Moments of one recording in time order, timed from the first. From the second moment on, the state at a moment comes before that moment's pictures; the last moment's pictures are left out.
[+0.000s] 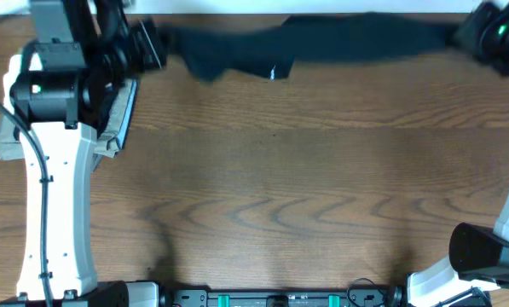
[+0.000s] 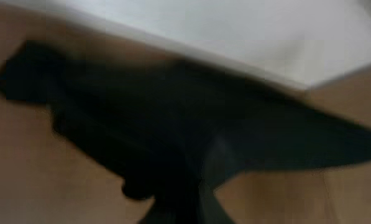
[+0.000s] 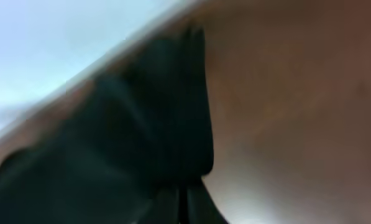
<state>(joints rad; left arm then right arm) 0.02 1.53 1.74 -1.00 0.52 -0.35 -0.17 1.77 2.20 -1.41 -0.16 0.46</state>
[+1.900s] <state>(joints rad) -0.17 1.85 1.18 -0.86 0.44 -0.18 -0.09 1.78 1.71 -1.46 0.02 0.39</state>
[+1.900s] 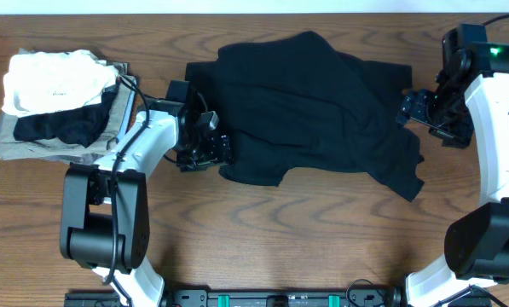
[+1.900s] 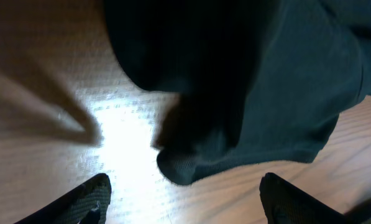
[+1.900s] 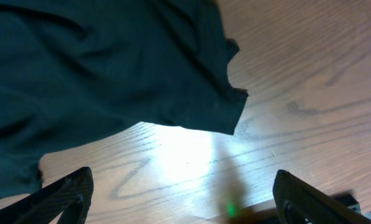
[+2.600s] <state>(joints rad) -0.25 1.90 1.18 -0.80 0.38 -0.22 -0.07 1.78 1.71 -1.45 0.02 0.40</state>
